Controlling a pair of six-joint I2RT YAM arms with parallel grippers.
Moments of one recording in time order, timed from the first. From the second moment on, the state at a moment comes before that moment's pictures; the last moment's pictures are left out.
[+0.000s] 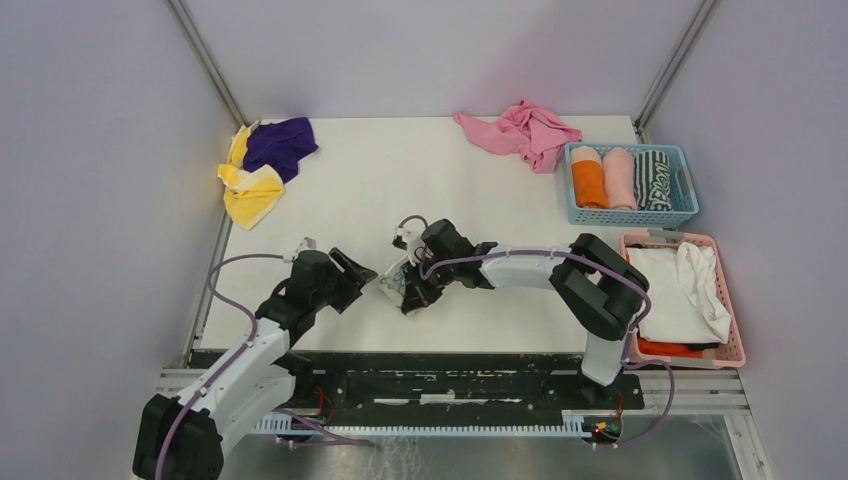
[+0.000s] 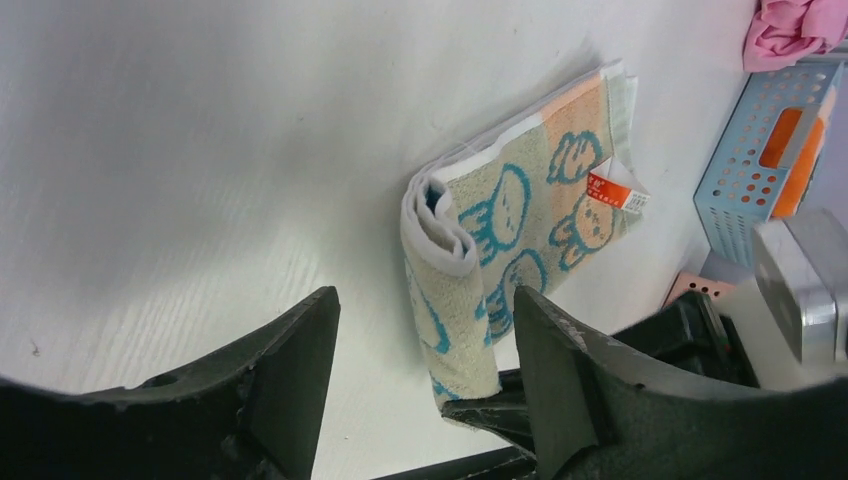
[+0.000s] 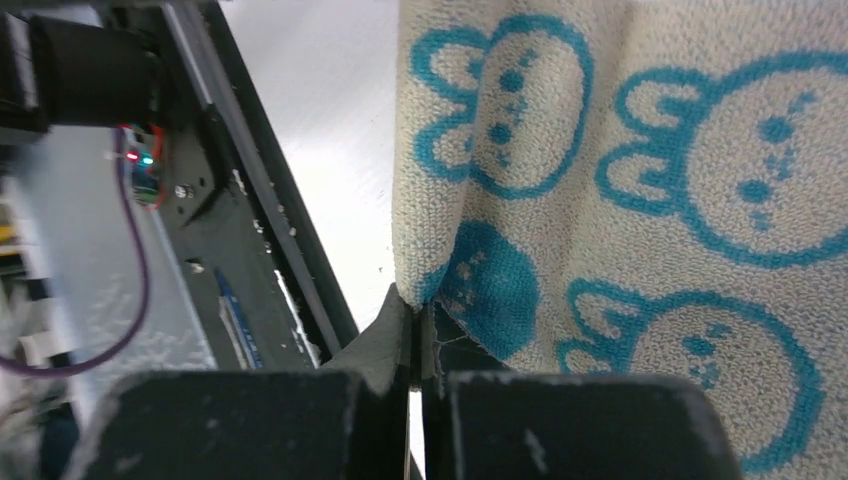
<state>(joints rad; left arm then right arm) -0.36 0.84 0.36 -0.24 0.03 -1.10 0.94 1.81 1.03 -0.06 -0.49 0.27</state>
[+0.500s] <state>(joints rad) -0.34 0.90 0.24 -0.08 0.15 -1.10 0.75 2.09 0.87 0.55 -0.91 0.83</state>
